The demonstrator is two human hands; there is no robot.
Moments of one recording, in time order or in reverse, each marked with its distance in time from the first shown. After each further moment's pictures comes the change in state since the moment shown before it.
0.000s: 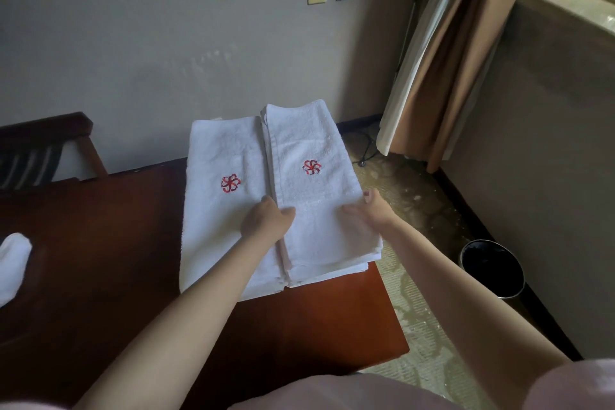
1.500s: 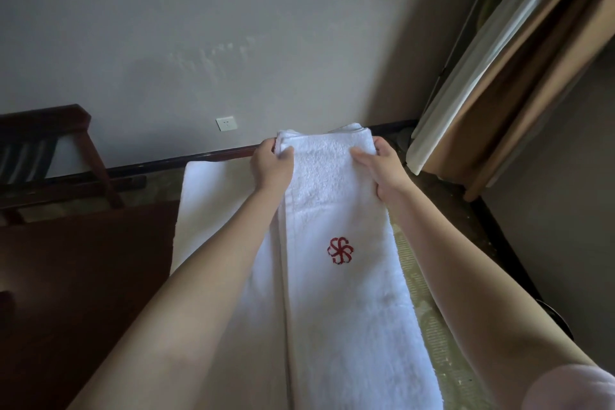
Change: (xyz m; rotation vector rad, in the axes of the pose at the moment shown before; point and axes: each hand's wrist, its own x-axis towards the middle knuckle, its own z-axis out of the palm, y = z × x) left_hand 0.257 0.057 -0.064 -0.822 0.426 0.015; right_hand 0.196 -0.167 0.007 0.586 -0.038 -0.092
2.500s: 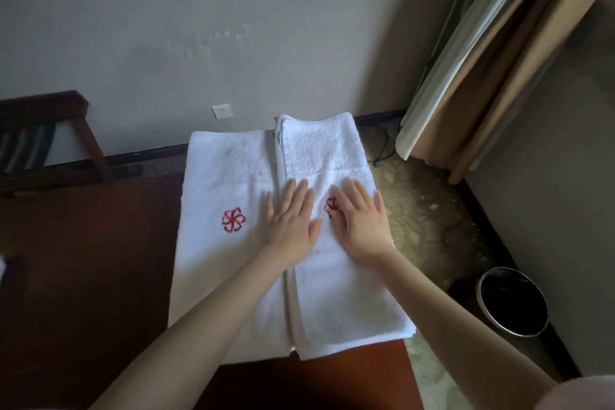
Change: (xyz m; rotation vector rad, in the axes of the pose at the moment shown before) left_hand -0.166 -0.061 -0.039 1.085 -0.511 0.514; right_hand -0.136 0.108 -0.022 -1.364 -0.036 -0.593
